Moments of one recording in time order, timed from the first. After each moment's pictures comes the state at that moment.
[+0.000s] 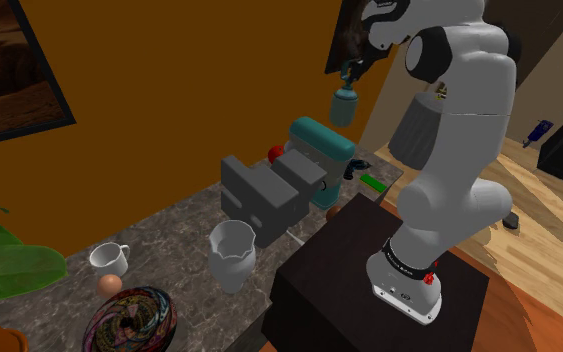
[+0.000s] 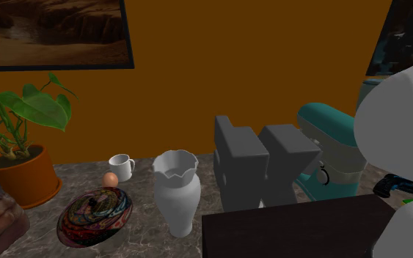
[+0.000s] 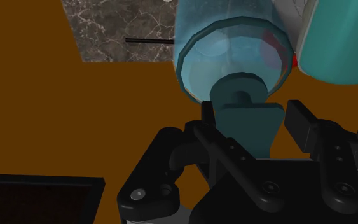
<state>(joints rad) -0.61 0.47 -0.26 -1.37 0.37 2.02 -0.96</state>
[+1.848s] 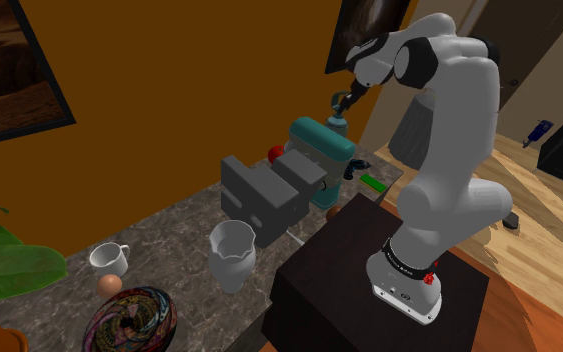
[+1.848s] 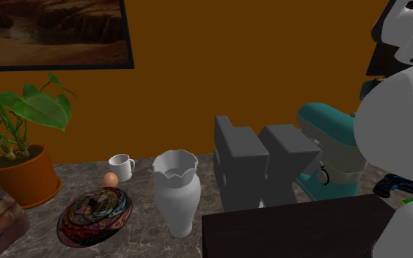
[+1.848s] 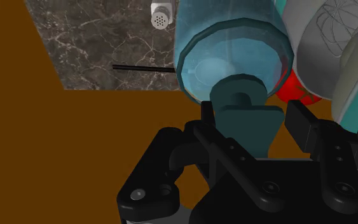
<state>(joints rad) -0.61 0.59 -0.22 -1.57 0.45 2.32 -1.07</state>
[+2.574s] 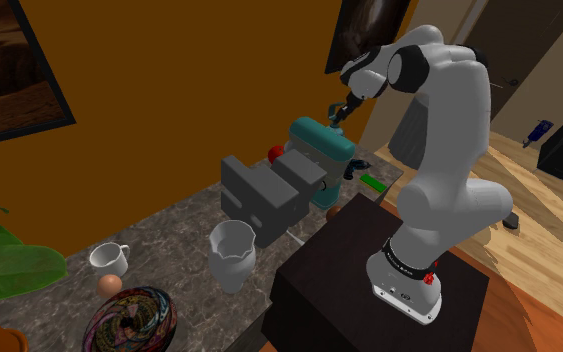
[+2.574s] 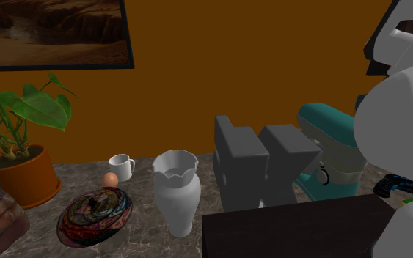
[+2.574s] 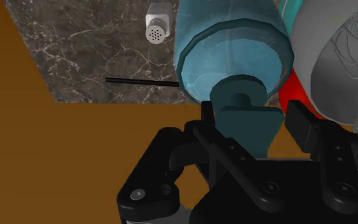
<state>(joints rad) -0.63 0.67 -0.19 -1.59 0.49 2.41 -1.11</state>
